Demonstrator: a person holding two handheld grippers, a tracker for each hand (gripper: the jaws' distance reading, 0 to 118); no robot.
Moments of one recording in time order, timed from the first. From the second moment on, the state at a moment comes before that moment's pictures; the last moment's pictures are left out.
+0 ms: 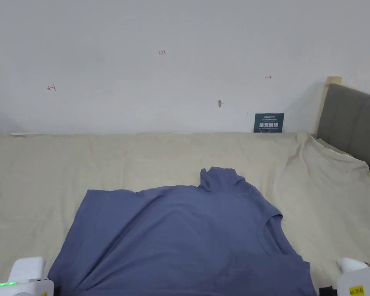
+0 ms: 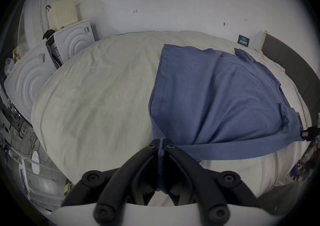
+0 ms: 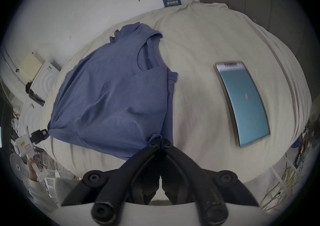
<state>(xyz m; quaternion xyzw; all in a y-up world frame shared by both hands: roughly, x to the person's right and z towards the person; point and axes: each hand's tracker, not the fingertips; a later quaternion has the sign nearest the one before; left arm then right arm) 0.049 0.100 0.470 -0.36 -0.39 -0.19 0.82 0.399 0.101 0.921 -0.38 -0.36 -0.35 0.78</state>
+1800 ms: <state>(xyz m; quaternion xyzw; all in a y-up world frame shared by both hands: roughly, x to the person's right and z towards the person) -0.033 0.053 0.535 -0.39 -0.40 -0.17 0.81 0.259 0.090 0.911 -0.35 -0.35 -0.26 0.83</state>
